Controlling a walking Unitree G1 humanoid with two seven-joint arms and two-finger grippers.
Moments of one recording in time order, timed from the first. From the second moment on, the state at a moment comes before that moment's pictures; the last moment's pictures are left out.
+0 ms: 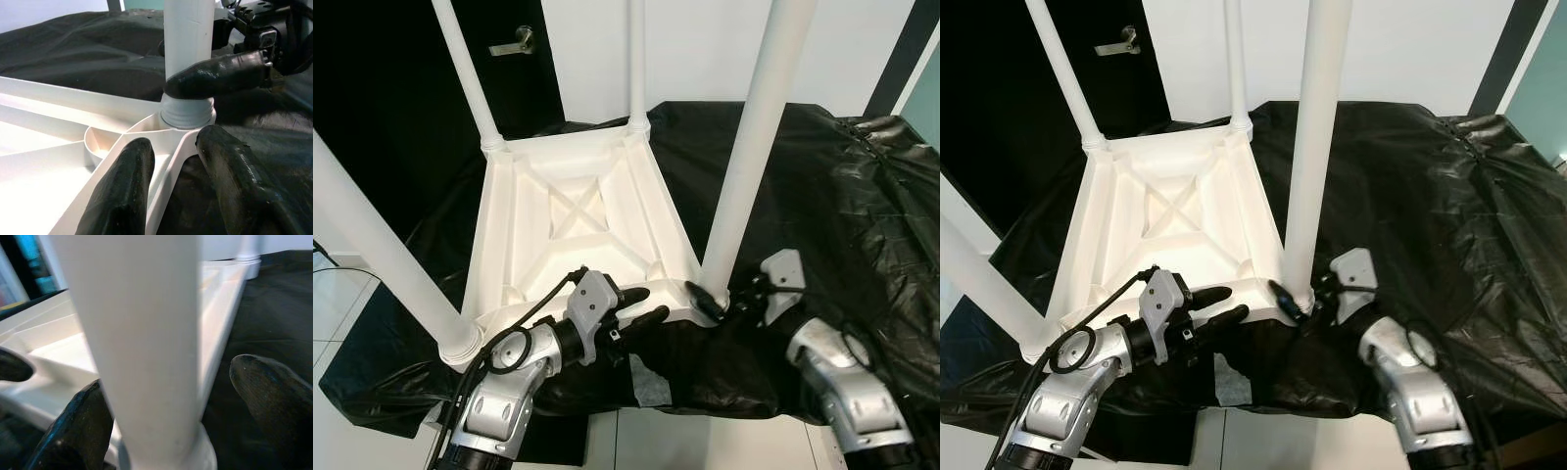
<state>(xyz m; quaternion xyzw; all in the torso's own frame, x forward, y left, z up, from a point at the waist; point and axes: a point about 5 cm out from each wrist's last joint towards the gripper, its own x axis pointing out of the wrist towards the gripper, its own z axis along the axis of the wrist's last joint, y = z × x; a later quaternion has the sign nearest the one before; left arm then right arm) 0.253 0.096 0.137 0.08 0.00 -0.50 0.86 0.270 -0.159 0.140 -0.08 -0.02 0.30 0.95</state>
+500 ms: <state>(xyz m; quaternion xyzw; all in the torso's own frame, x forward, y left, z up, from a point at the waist) 0.246 0.092 0.130 0.08 0.02 -0.52 0.85 0.294 -0.148 0.133 -0.14 0.02 0.42 0.90</state>
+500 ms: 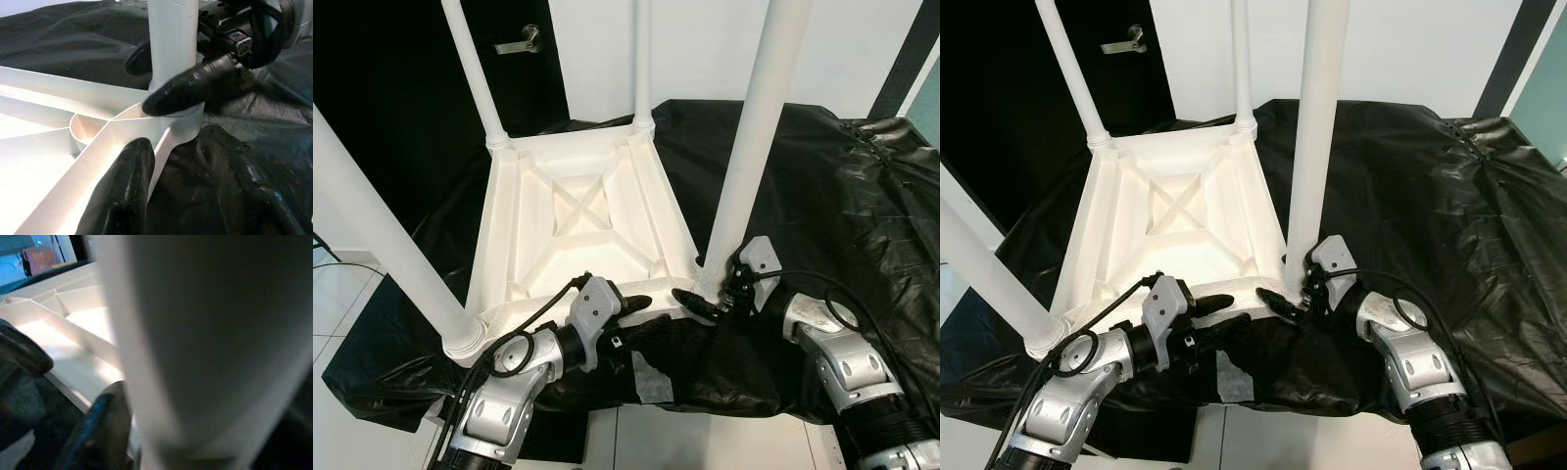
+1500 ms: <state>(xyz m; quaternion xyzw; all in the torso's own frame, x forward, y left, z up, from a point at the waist) 0.240 0.088 0.126 0.09 0.03 -0.53 0.84 0.272 -0.117 0.118 -0.06 -0.01 0.16 0.99</state>
